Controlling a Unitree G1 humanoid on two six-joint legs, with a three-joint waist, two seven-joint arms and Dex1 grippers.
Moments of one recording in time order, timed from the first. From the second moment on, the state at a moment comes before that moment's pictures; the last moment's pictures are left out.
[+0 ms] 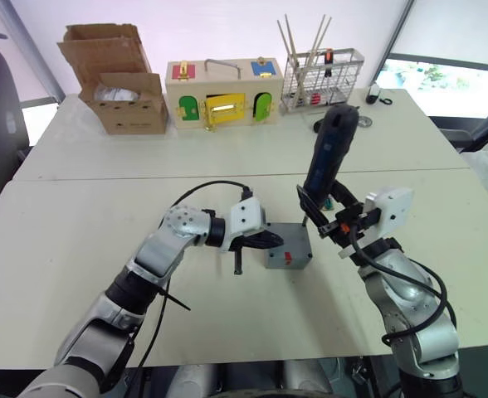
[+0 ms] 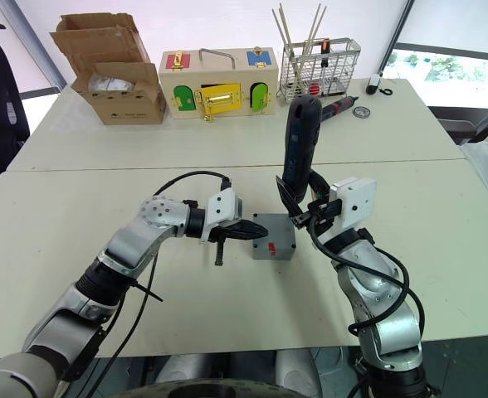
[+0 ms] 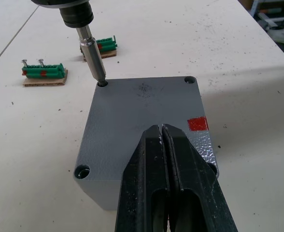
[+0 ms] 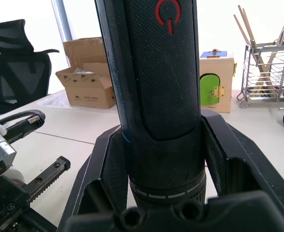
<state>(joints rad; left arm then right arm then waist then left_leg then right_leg) -0.55 0.38 -0.42 0.00 -0.16 0.32 -1.07 0.01 -0.30 0.01 -0.63 0.25 0.36 0.30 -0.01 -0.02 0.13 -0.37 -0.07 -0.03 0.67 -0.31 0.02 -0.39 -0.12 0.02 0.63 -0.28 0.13</state>
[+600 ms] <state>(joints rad) -0.55 0.38 -0.42 0.00 -0.16 0.32 -1.08 0.03 -0.31 0.02 -0.62 0.22 0.32 0.31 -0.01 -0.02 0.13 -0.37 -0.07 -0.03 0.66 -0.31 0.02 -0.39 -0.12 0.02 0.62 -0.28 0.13</state>
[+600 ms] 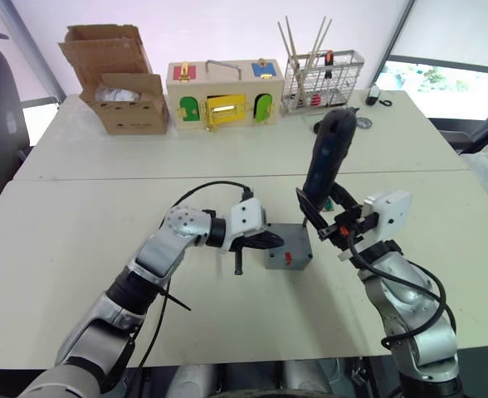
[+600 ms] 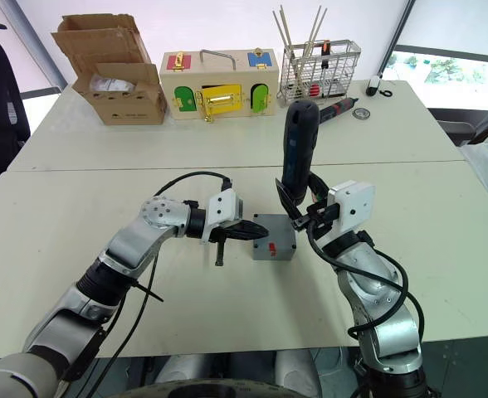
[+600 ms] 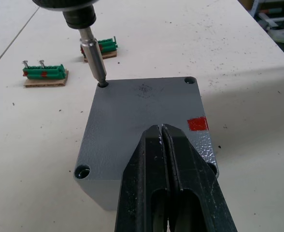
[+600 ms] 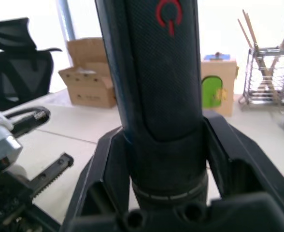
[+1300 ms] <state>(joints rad) -0.56 0.34 -0.33 0.04 -0.24 0.38 -1.07 -0.31 -0.49 -0.24 -0.72 0.60 0.85 0.32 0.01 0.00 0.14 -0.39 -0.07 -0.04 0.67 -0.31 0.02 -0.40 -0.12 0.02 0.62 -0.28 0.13</state>
